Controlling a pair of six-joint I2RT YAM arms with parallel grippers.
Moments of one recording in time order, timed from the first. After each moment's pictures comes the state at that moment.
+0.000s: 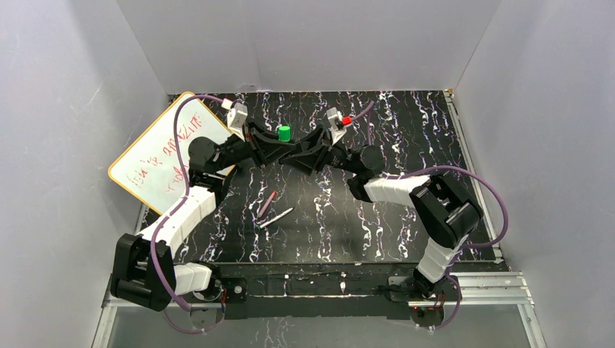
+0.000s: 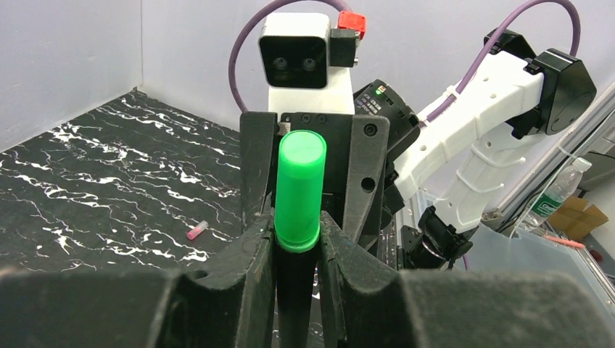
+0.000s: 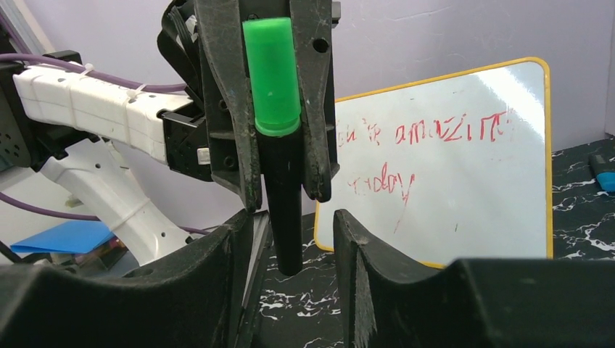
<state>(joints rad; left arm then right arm) -0.29 1.24 0.78 0.87 0.95 -0.63 0.71 1.74 0.91 1.43 -0.72 0.76</state>
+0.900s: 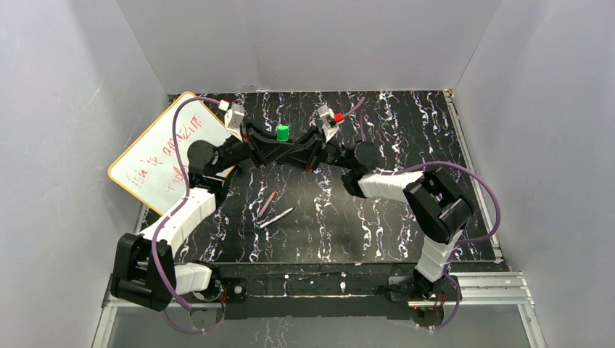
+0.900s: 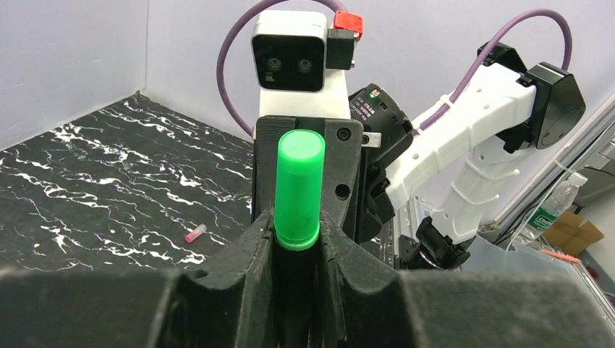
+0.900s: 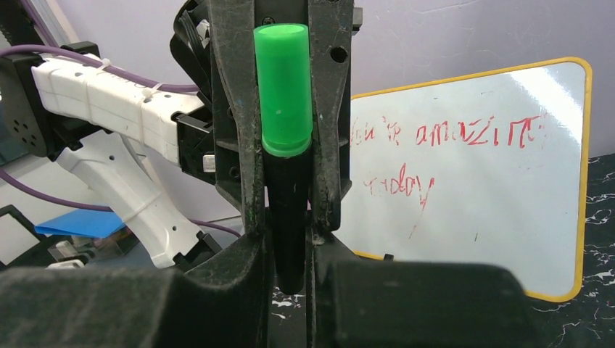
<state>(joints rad) -0.29 1.24 0.75 0.93 0.93 -0.68 0.73 1.80 0.99 1.42 -0.78 0.78</state>
